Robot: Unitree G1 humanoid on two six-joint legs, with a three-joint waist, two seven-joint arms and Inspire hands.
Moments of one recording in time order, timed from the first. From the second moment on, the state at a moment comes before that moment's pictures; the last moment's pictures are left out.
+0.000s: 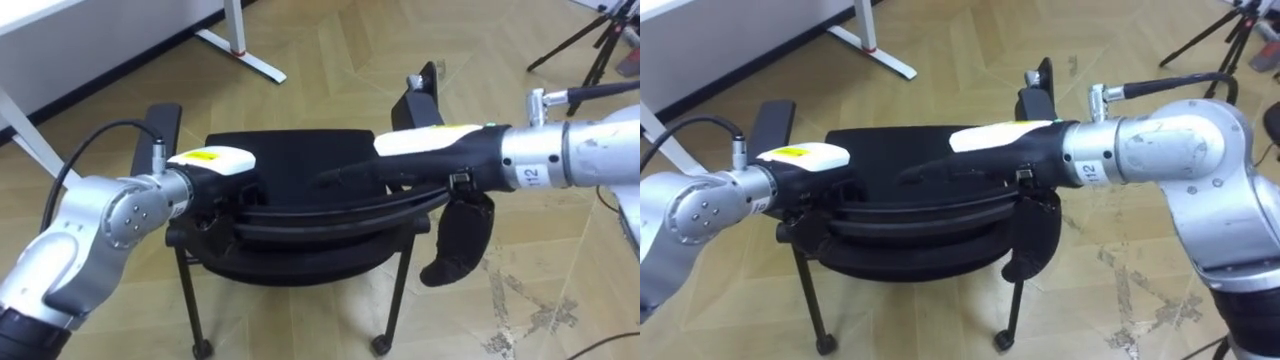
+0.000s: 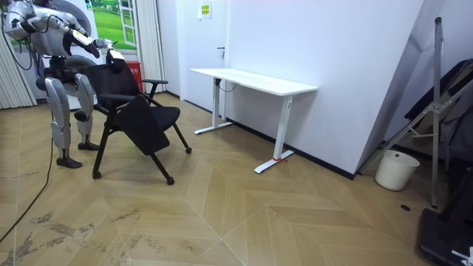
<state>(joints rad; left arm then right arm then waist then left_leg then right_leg) -0.28 0.66 -0.34 -0.08 0.69 0.09 -0.77 -0.40 -0.70 0.15 -0.33 -0.18 0.07 1.25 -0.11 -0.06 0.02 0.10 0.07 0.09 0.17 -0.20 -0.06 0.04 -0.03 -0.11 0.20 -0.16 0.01</state>
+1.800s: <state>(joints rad) -0.26 0.54 -0.44 -0.07 0.76 0.09 -0.66 -0.08 -0.52 0.33 0.06 -0.95 -0.03 0.18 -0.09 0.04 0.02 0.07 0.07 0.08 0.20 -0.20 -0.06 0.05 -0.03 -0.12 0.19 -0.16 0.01</state>
